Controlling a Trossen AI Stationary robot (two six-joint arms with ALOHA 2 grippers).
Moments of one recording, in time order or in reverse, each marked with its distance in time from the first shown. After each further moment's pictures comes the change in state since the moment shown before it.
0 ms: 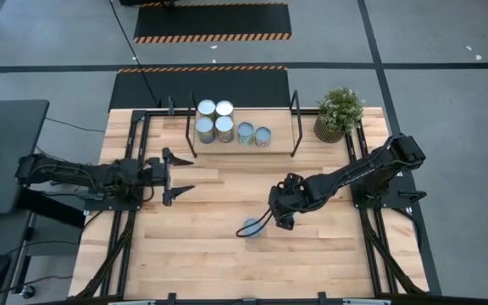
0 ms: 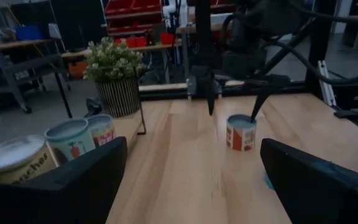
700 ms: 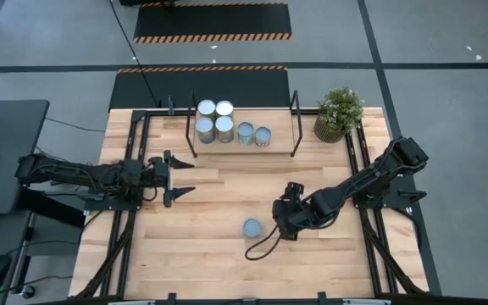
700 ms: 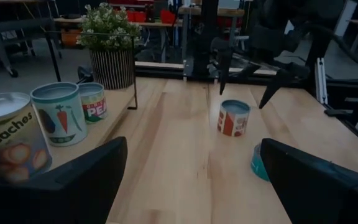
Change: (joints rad) left arm 0.000 0.004 0.000 -0.080 -0.001 -0.144; right arm 0.143 -0.001 -0.022 0.062 0.155 -0.008
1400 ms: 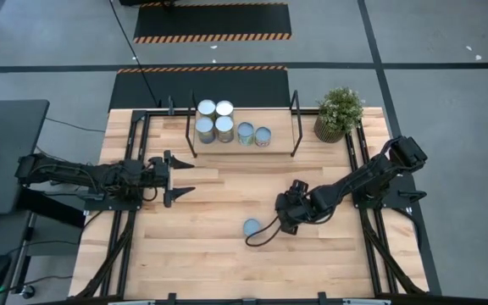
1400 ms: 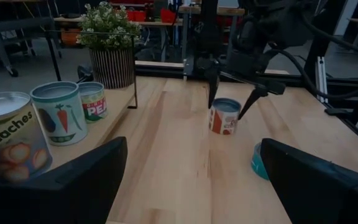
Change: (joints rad) left arm 0.000 0.000 0.000 -0.003 0.000 0.001; right arm -0.064 0.000 -0.176 0.144 -0.041 0.090
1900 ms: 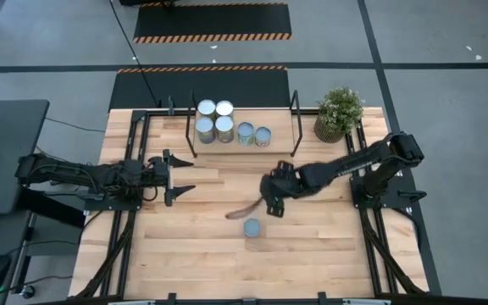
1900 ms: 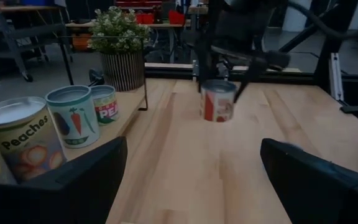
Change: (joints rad) left arm 0.000 0.000 0.000 0.002 -0.040 0.035; right arm -0.191 -0.001 0.254 -0.122 -0.062 -0.253
